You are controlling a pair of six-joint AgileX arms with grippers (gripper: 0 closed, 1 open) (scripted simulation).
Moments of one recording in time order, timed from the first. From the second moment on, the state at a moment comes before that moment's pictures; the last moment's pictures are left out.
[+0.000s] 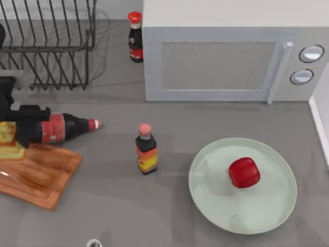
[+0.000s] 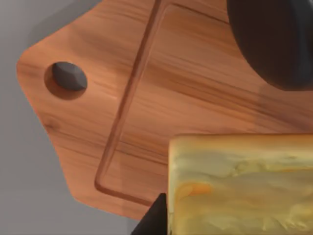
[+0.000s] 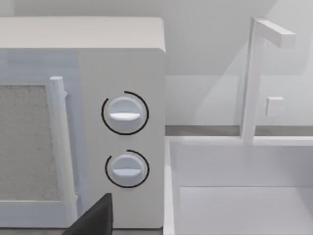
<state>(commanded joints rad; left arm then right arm) -0.03 1.78 1.23 -1.02 0.01 -0.01 0.00 0.00 0.00 0.00 0.00 0.00</state>
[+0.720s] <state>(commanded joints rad) 0.09 1.77 1.11 -1.07 -0.10 0.01 0.00 0.00 0.00 0.00 0.00 0.00</state>
